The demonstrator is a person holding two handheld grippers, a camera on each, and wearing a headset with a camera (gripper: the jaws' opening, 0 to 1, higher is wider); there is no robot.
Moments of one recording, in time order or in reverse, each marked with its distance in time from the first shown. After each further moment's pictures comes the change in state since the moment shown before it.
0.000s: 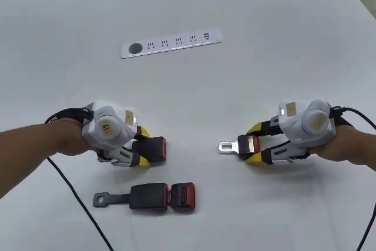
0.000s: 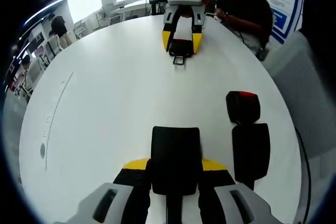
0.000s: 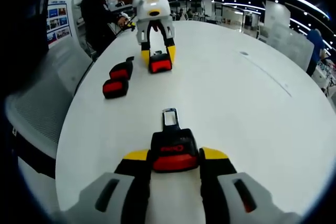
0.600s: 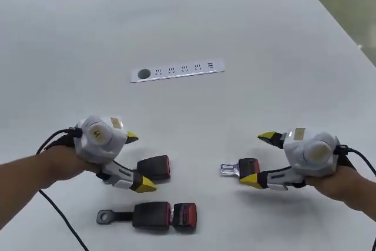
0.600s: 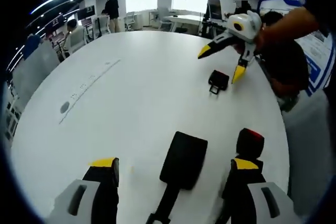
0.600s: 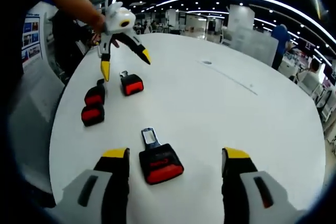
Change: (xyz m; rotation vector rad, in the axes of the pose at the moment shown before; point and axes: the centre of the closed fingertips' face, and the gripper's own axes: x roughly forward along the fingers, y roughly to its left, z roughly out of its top) left arm -0.044 0.017 0.003 -0.438 -0.178 0.225; right arm -0.024 -0.028 0.024 0.190 -0.124 -0.330
